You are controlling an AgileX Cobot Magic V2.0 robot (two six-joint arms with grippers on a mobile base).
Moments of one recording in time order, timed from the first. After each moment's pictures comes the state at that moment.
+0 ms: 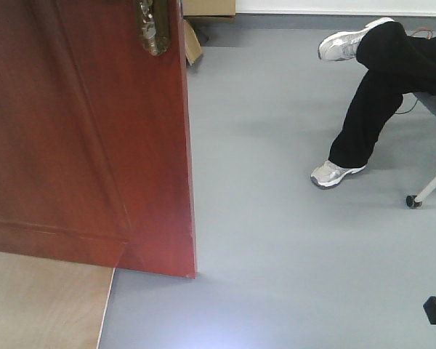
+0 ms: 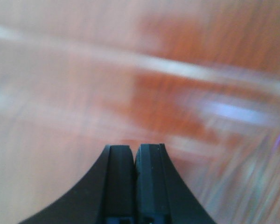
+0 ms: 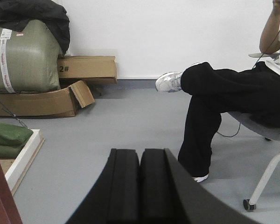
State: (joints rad) left arm 0.07 1.64 -1.49 0.54 -0.08 -0.78; right arm -0.04 -0.02 0.03 0.04 0.23 -0.05
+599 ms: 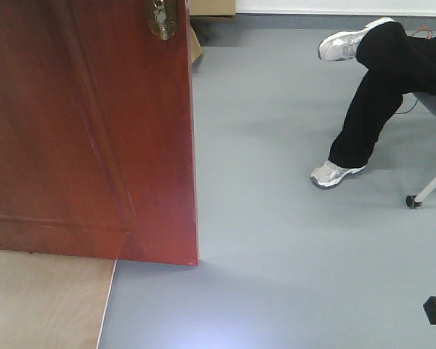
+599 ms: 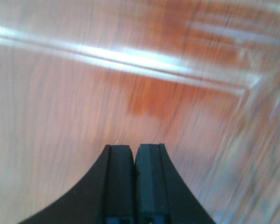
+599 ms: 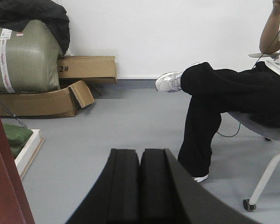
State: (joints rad) left arm 0.07 1.70 -1.49 0.54 -0.08 -0.78; right arm -0.04 -0.02 0.03 0.04 0.23 -0.05
